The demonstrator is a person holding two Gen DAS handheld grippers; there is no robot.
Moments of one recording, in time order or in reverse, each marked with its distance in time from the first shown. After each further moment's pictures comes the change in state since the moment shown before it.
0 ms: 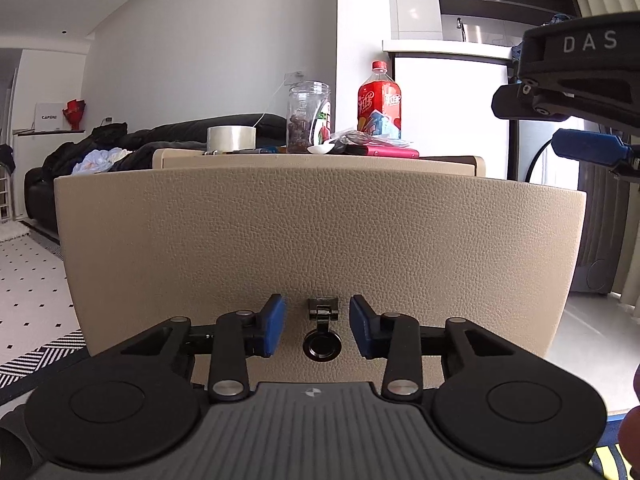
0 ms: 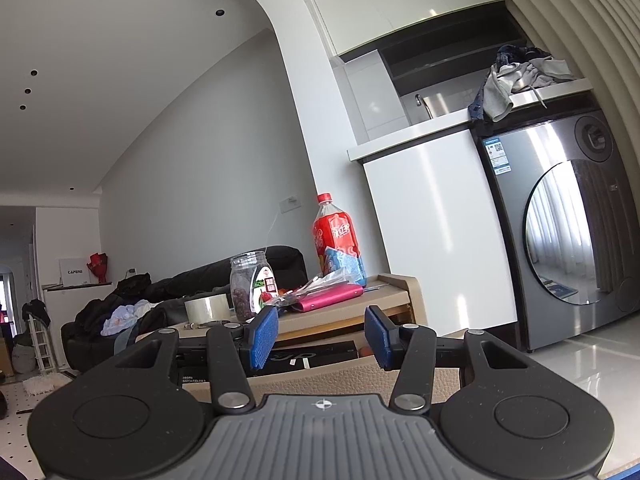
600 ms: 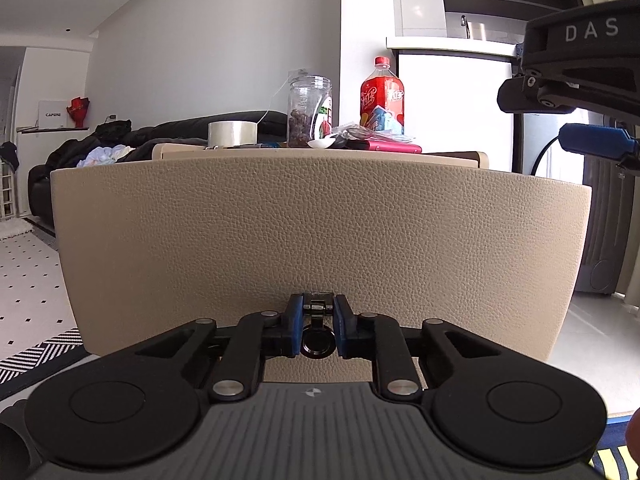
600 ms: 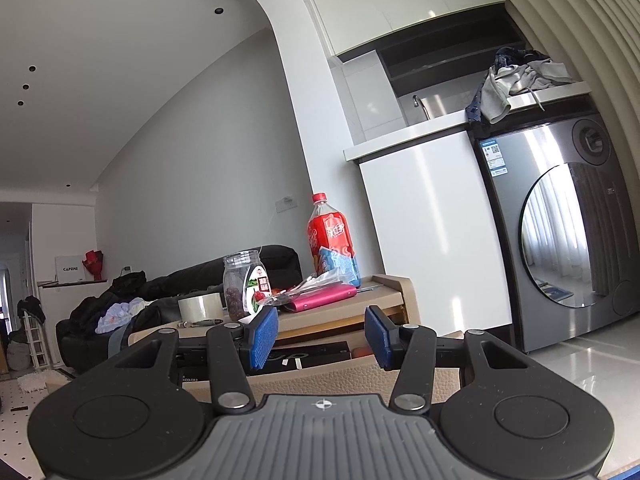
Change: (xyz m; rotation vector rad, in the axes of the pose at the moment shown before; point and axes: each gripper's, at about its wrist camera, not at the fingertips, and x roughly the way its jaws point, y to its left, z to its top) left arm 0.008 -0.006 -0.002 -0.001 -0.003 0.033; right arm 0.004 -0.004 0.000 -0.011 0.003 -0.018
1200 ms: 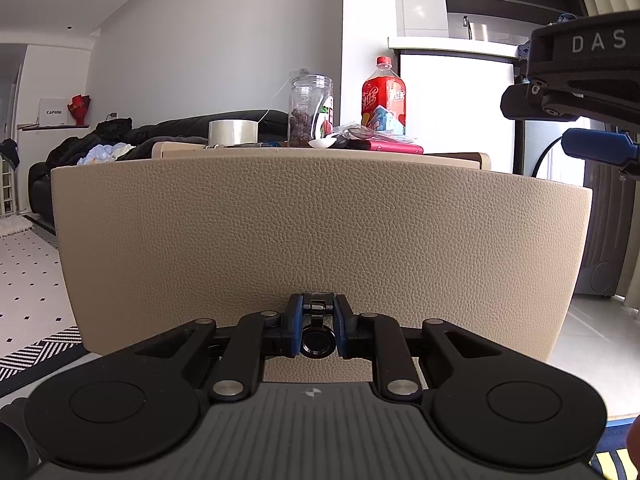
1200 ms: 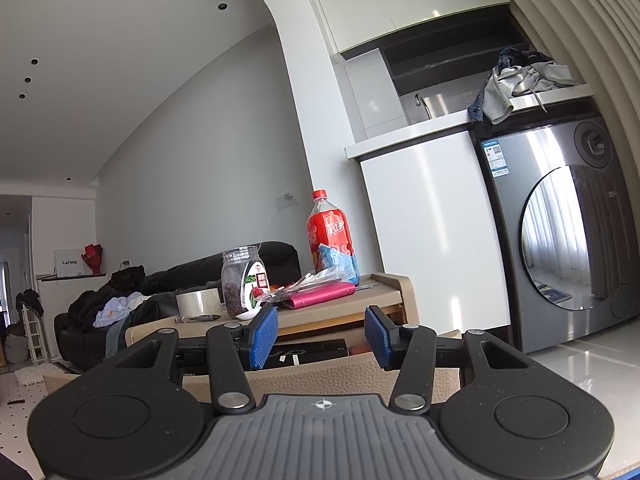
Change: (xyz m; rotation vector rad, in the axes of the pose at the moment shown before) left arm 0.005 0.001 0.003 -0.010 0.007 -0.003; right arm 0.001 -0.001 0.000 -0.020 0.010 -0.001
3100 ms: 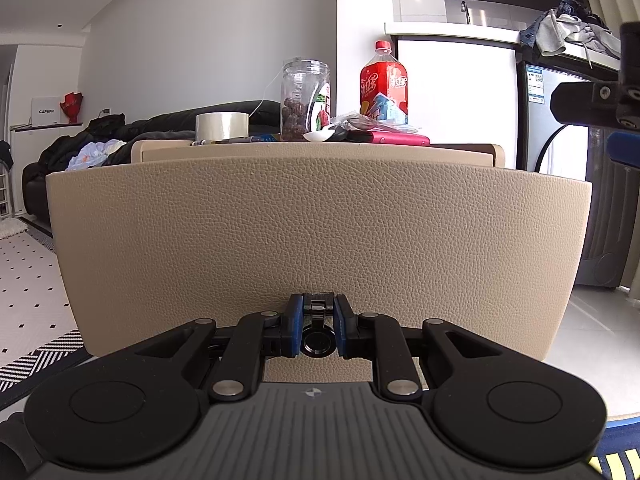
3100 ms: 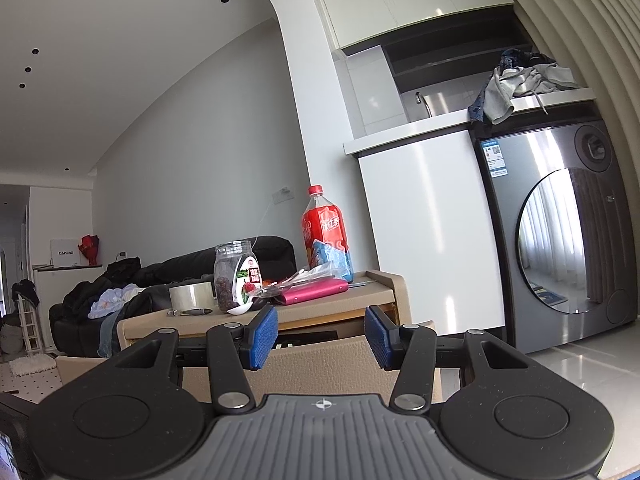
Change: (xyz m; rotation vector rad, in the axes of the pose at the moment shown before) left arm 0.036 -0.001 0.015 0.022 0.034 -0.005; right arm 0.004 -0.006 0.001 -0.017 0.015 -0.012
